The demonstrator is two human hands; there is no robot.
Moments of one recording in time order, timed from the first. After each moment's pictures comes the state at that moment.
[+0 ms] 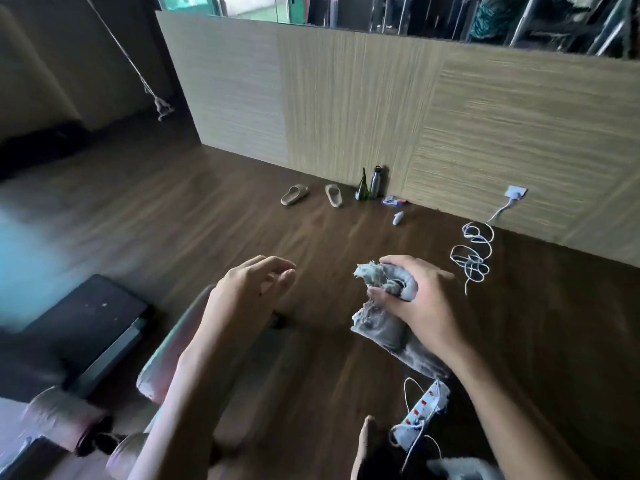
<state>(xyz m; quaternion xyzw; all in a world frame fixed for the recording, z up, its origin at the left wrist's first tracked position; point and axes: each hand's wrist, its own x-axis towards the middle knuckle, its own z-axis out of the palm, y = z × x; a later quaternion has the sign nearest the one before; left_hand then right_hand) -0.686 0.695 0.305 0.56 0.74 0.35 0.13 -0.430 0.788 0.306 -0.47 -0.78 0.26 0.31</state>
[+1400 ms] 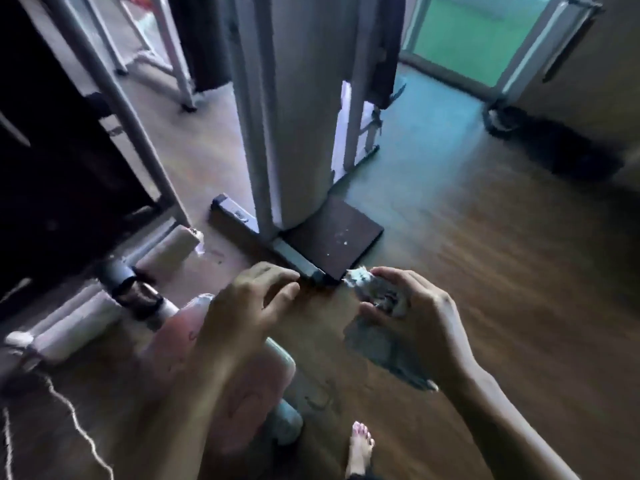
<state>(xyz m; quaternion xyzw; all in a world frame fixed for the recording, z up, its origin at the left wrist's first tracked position) -1.047 0.947 0.249 -0.20 0.89 0.39 -0.15 -1.182 1.167 0.270 0.34 -0.89 0.31 -0.03</state>
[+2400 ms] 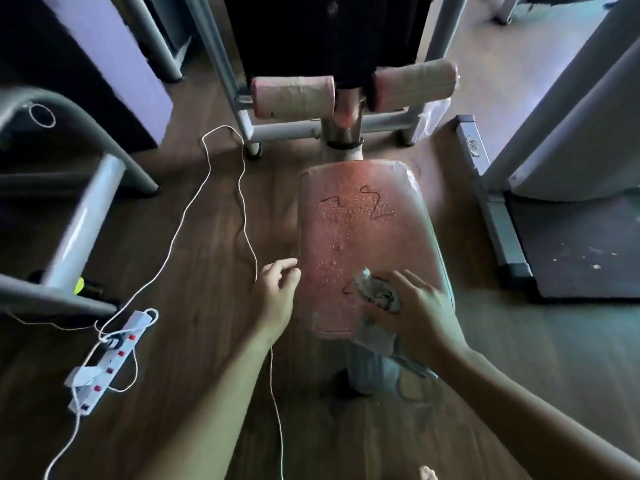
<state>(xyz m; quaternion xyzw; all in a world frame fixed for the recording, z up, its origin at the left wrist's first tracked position) -0.824 1.003 -0.196 -0.67 0.51 0.41 -0.36 -1.056 1.059 -0.135 0.69 -0.66 0.19 -0.22</state>
